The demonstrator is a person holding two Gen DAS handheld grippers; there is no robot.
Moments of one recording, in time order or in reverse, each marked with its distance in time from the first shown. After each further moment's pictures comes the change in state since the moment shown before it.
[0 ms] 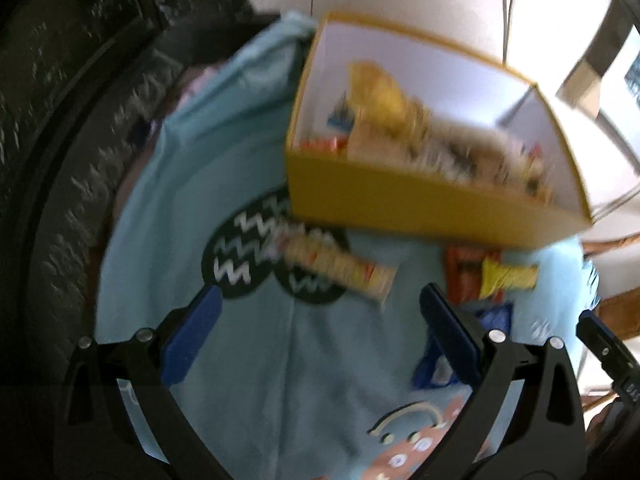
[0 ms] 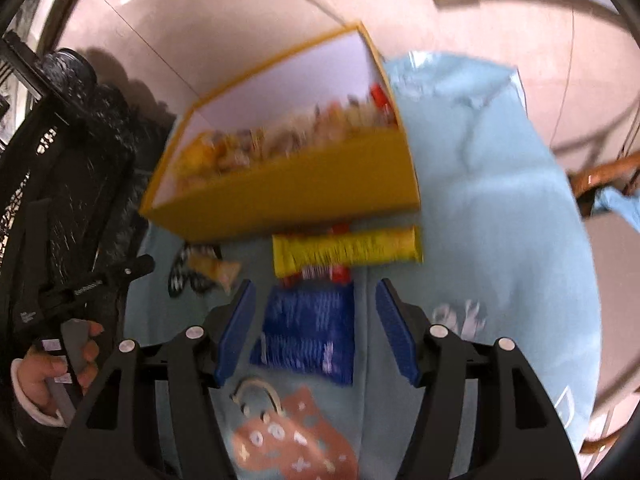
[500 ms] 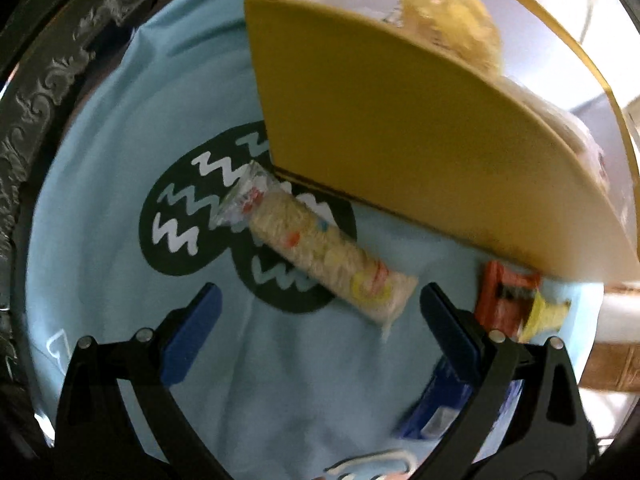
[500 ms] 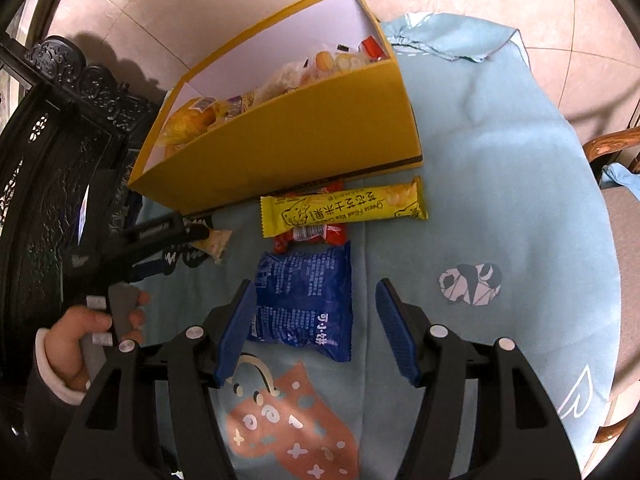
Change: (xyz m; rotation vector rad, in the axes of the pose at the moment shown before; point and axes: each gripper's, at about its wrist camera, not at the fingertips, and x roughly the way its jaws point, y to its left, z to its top) left arm 0.090 -0.004 0.006 -0.216 0.165 0.008; right arm 0.021 -0.009 -0.015 0.021 0.068 0.013
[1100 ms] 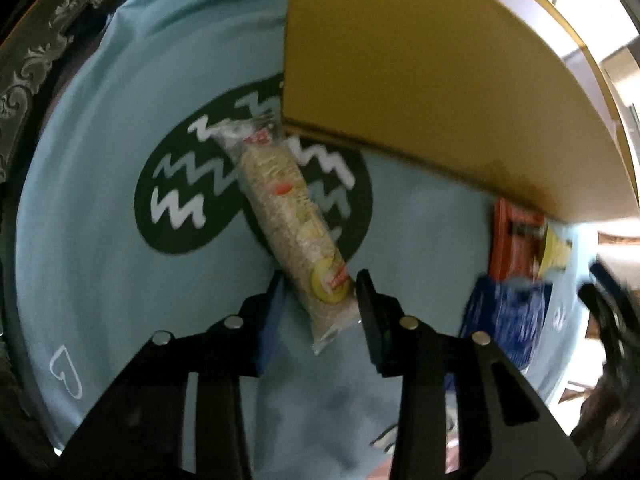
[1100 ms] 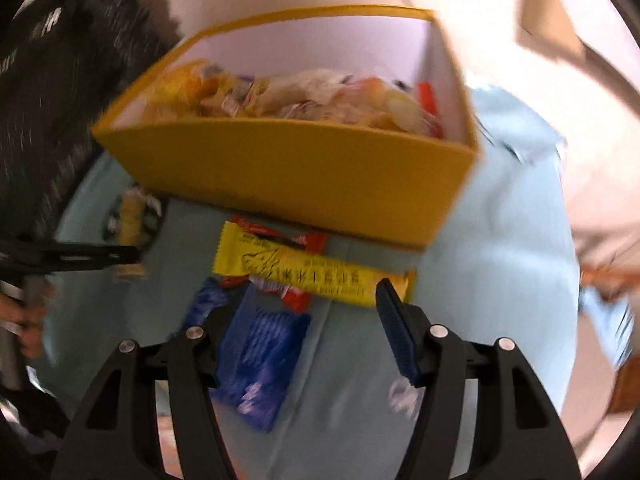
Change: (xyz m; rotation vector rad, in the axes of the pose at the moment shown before) left arm 0.007 0.022 -0.028 0.143 0.070 -0.090; right arm 0.050 0.025 0.042 -0.426 0.002 -0.174
